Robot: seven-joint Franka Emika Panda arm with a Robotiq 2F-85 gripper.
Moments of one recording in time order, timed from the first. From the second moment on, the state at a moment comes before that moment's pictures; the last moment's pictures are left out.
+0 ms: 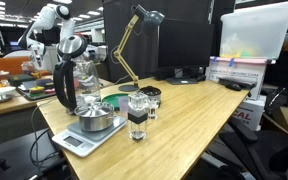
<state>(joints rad) -0.04 -0.86 -0.32 -2.39 -0.11 1.52 -0.42</state>
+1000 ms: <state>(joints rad) 0.12 -0.81 -0.22 -2.43 -0.07 1.54 -0.44</state>
